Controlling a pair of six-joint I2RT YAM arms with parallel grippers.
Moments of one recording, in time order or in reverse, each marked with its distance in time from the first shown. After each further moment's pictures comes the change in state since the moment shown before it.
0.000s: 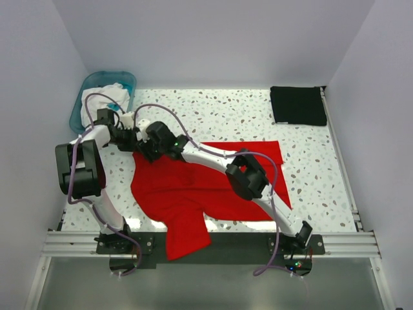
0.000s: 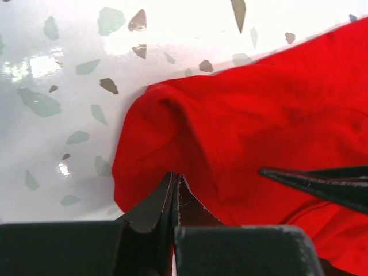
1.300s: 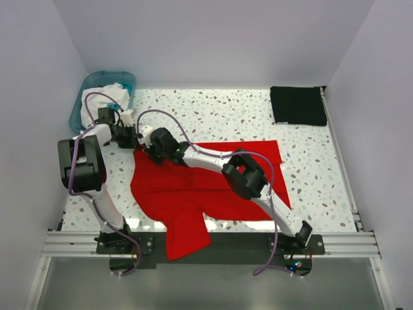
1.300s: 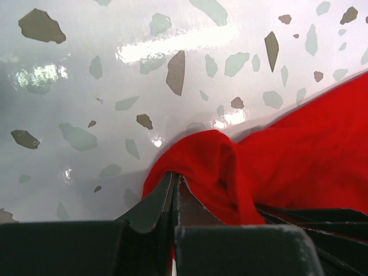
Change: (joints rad) left arm 0.003 0.073 0.030 0.105 -0.050 -0.052; right arm -0.006 0.034 -0.101 0.161 -0.003 -0.024
